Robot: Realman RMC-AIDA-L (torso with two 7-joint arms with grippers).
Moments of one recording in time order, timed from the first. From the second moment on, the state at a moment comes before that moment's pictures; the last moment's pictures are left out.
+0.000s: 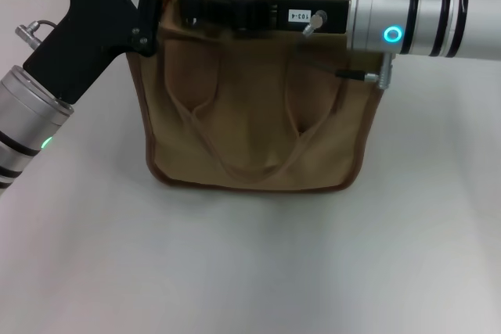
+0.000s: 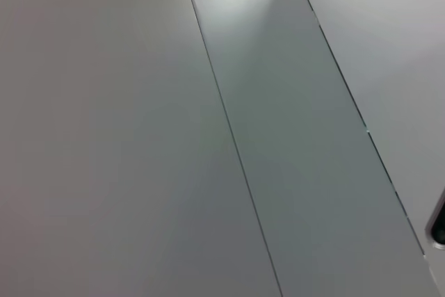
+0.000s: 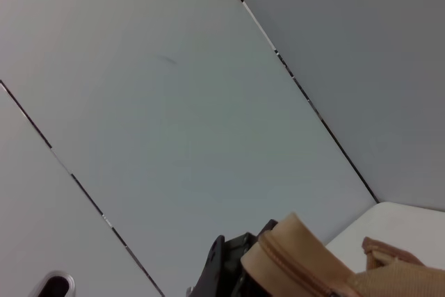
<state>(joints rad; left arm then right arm) -0.58 -2.08 0.45 0.07 1.42 1.69 -0.26 0.93 2.09 -1.08 -0.36 -1.47 -1.31 1.72</state>
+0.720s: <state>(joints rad) -0.53 -2.07 0.36 0.05 1.42 1.65 -0.26 0.67 2.08 -1.07 -0.52 -1.44 -1.31 1.68</state>
